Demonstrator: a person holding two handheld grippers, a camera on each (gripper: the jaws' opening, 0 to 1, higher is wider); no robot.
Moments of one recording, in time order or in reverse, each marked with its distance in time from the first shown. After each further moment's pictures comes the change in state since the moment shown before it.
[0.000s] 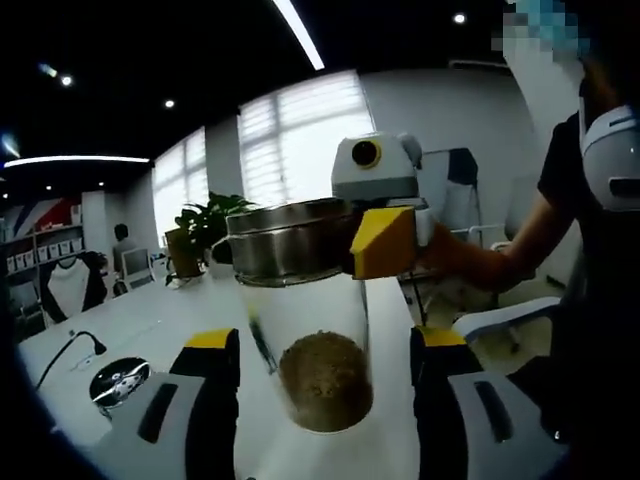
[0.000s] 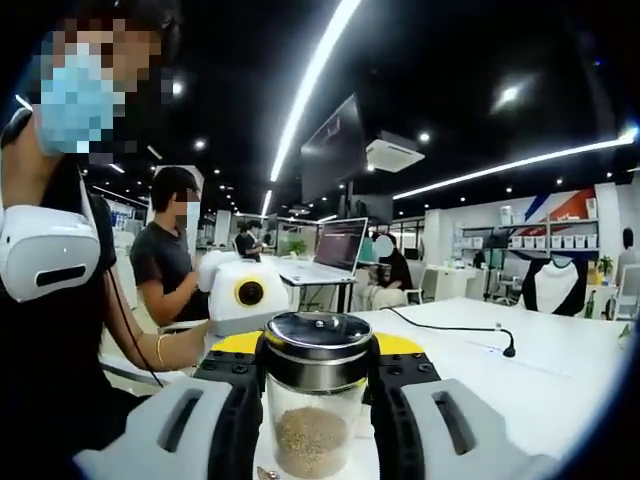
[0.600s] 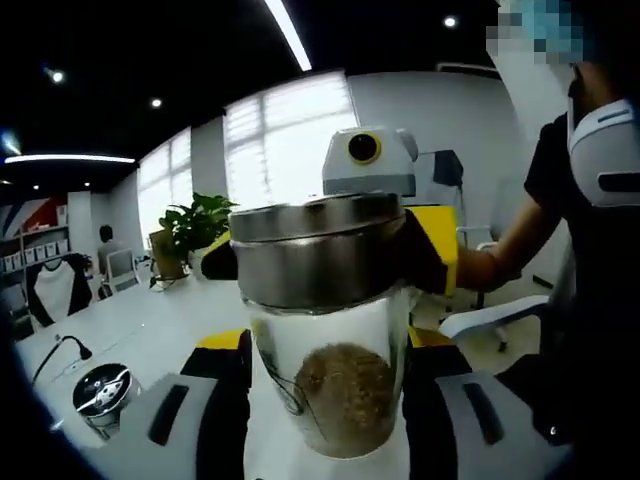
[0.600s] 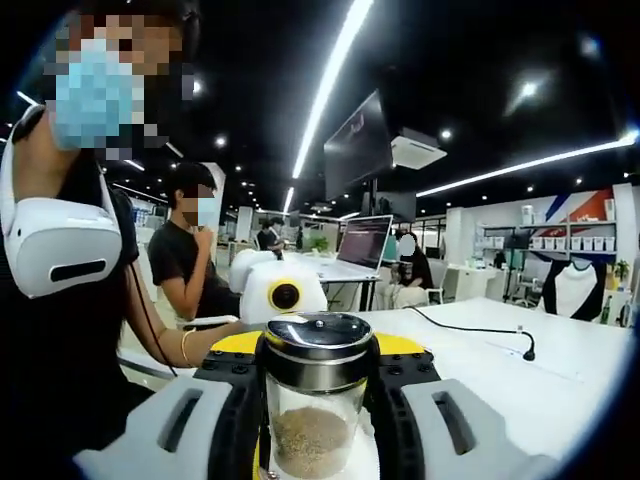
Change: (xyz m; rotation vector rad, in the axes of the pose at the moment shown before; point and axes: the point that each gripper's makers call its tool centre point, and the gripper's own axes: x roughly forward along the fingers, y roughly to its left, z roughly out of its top) left arm 0.008 -0.005 -0.002 -0.004 -0.009 -0.084; right arm 0.003 0.018 -0.003 -0.012 0.016 0.093
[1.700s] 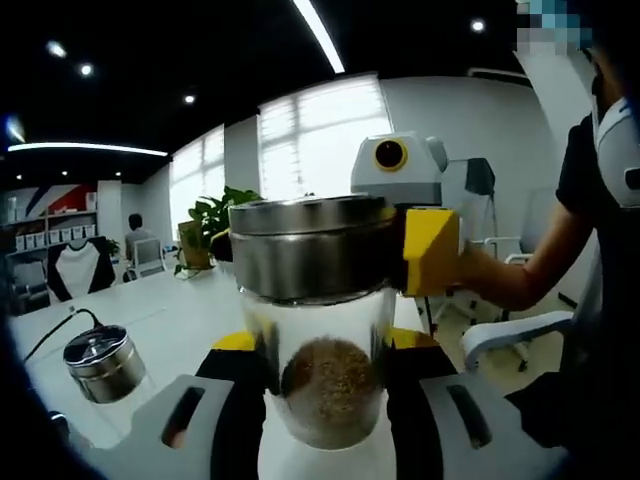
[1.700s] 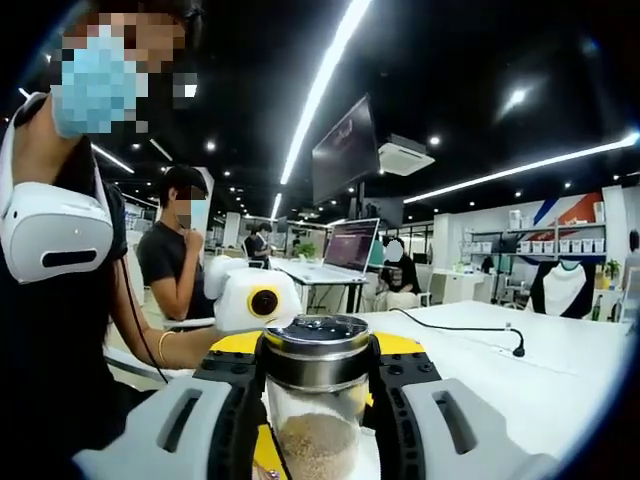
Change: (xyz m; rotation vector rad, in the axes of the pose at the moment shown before) left arm 0.009 0.005 -0.012 -0.059 -0.019 0.194; right arm -0.004 -0.008 -0.012 -0.008 -0.033 -0.083
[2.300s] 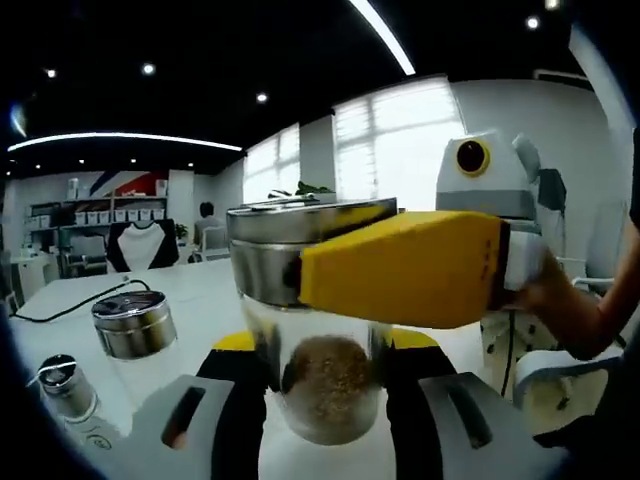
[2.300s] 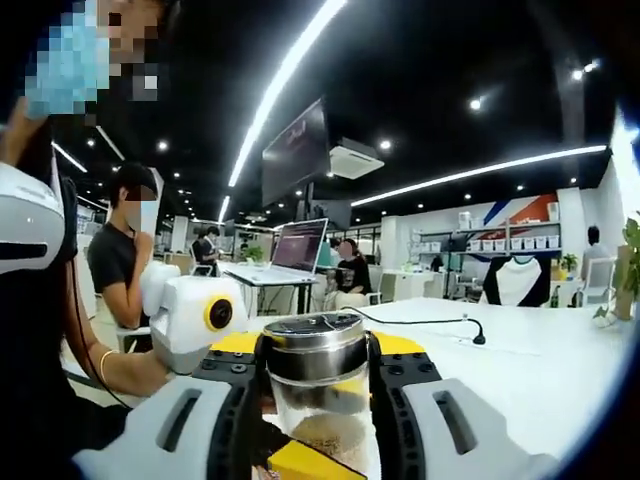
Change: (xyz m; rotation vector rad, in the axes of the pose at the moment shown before) left arm 0.002 0.039 -0.012 -0.070 -0.003 0.362; right arm 0.001 -0.025 -0.012 0.026 -0.016 -0.273
